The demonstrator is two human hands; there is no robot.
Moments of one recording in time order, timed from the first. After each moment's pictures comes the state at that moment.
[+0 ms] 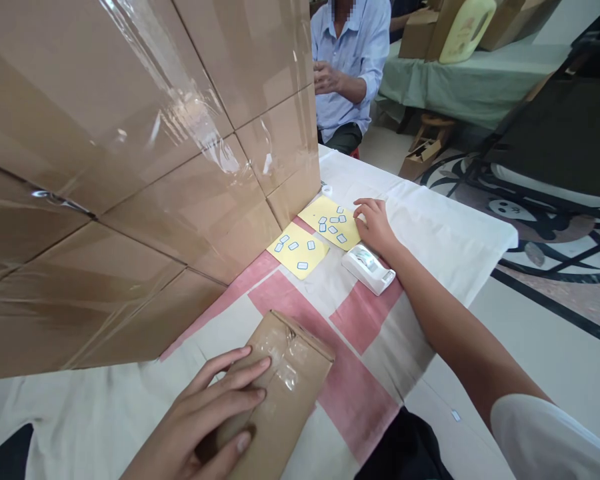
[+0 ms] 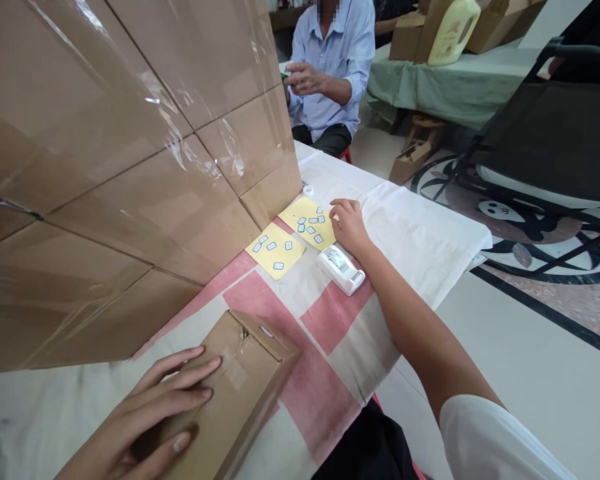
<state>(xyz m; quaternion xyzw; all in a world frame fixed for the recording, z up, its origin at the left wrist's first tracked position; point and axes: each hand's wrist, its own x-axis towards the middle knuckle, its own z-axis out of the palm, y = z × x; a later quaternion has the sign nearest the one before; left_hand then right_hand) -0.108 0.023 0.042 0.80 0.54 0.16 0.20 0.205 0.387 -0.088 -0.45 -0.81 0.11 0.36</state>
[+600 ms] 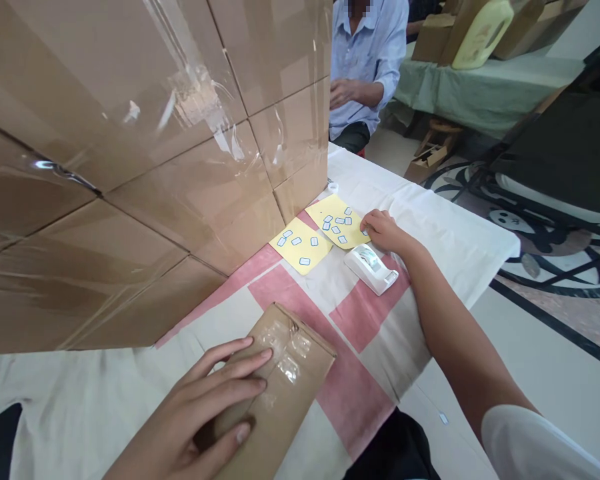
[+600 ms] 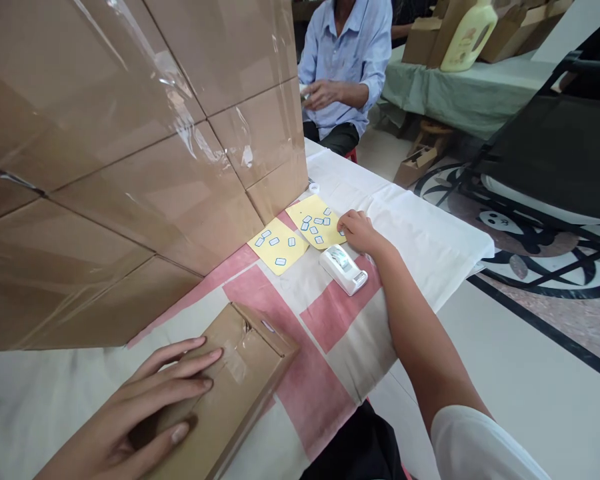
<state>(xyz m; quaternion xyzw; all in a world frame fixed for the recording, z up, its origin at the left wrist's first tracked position) -0.106 0.022 0.044 0.80 0.55 0.14 0.21 0.228 0.397 -0.090 -0.46 -0.85 0.18 0.18</state>
